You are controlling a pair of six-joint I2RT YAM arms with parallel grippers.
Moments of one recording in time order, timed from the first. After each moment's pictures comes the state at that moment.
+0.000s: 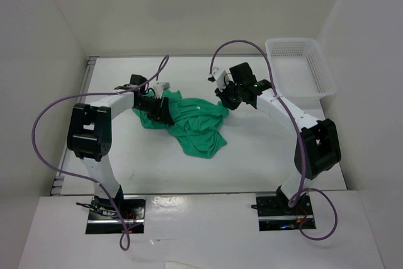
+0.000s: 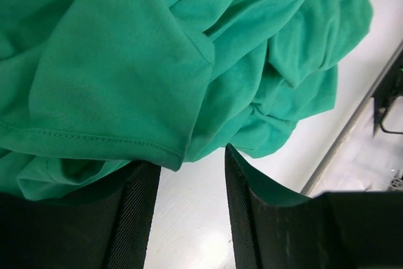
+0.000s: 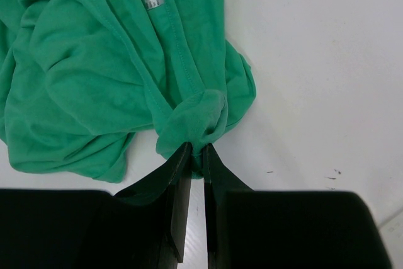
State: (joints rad) left arm -0.13 1.87 1.23 -0.56 0.76 0.11; right arm 0.46 1.64 1.32 -0.53 -0.21 -0.43
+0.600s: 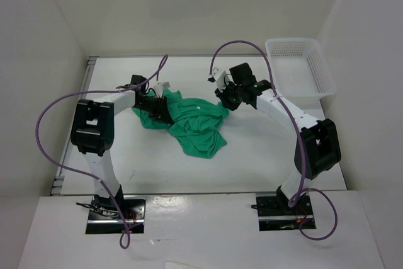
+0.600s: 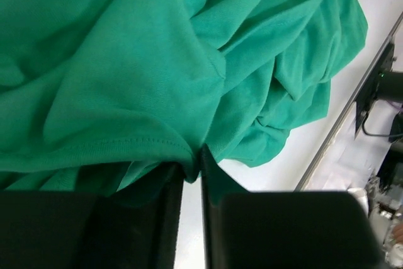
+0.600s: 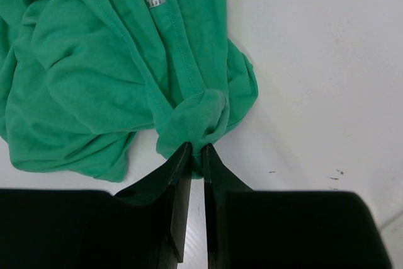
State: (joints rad) left arm -0.11 1.95 1.25 -0.53 0.84 0.07; right arm 0.46 1.64 1.32 -0.53 -0.22 -0.43
